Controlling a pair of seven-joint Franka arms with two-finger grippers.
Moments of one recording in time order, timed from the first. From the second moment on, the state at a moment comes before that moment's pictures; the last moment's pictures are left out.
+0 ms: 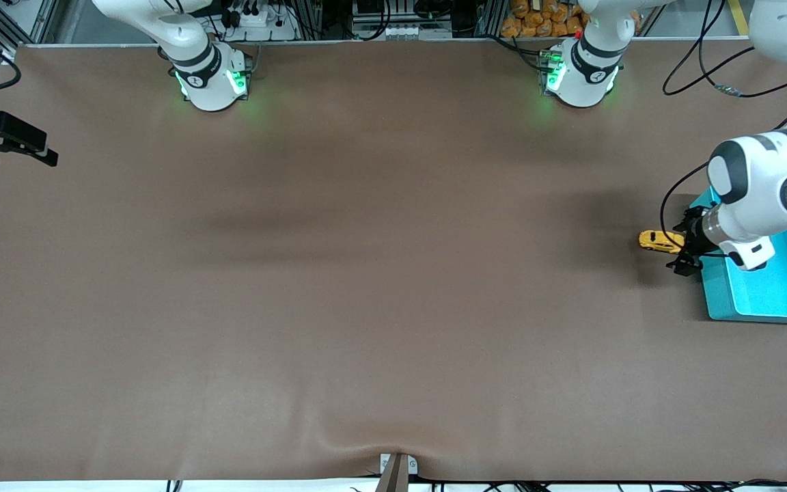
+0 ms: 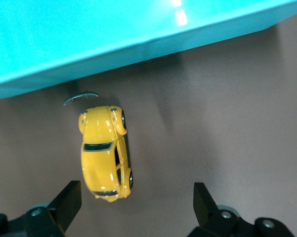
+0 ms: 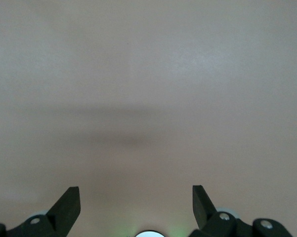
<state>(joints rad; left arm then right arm) 0.19 0.33 0.01 -2.19 0.06 2.44 -1.14 0.18 -0.02 -0.23 -1.50 0.06 1.41 -0.09</state>
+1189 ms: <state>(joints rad) 0.24 0.35 0.01 -2.30 0.07 2.53 -1.16 0.13 -0.08 -0.16 -1.61 0.05 1.50 -0.14</state>
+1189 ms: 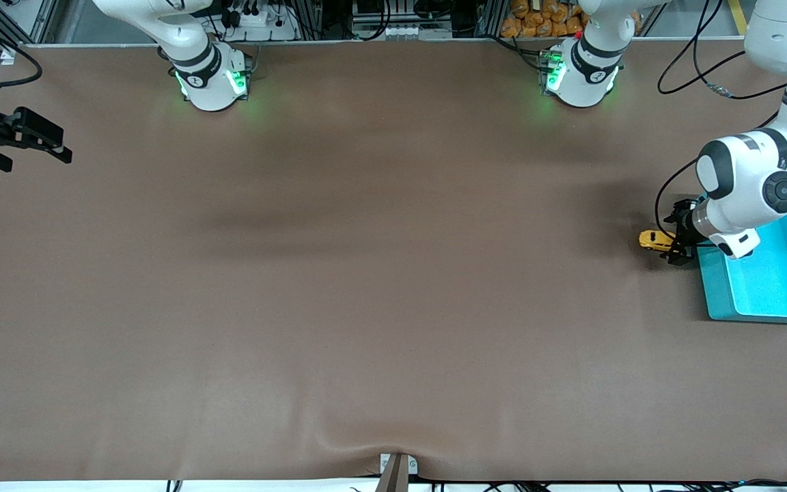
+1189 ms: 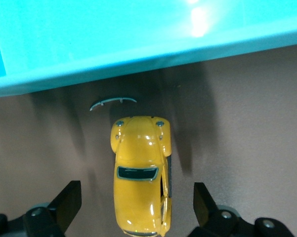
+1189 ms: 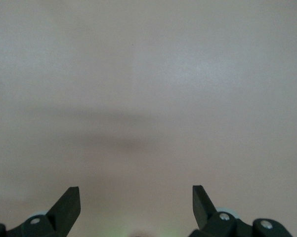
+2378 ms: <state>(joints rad) 0.12 0.23 0.00 -2.23 0.07 2.41 -1.16 0.13 -0.08 -0.15 -1.61 0.05 1.51 -0.15</state>
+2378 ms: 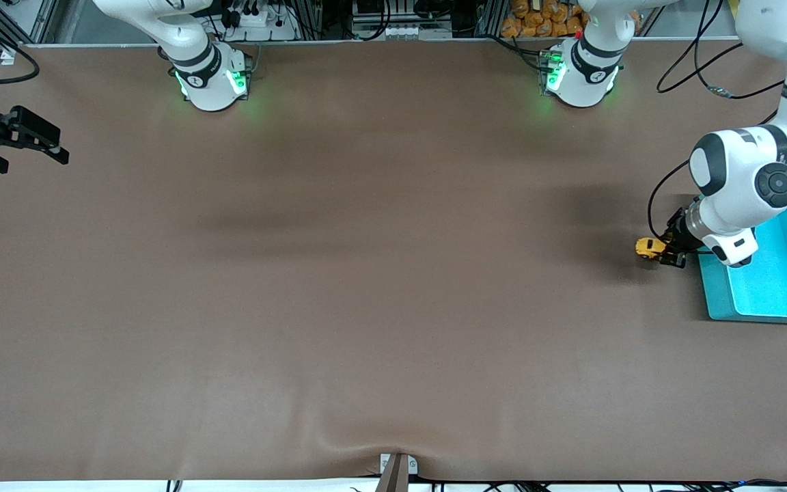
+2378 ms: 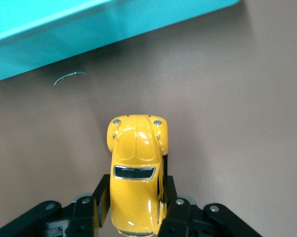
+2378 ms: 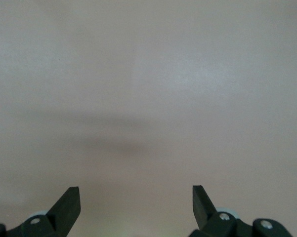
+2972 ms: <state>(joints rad) 0.27 0.12 0.02 -2.14 0.23 2.22 -0.50 0.13 -0.10 -0.13 -1.61 0.05 1.51 -0.15</state>
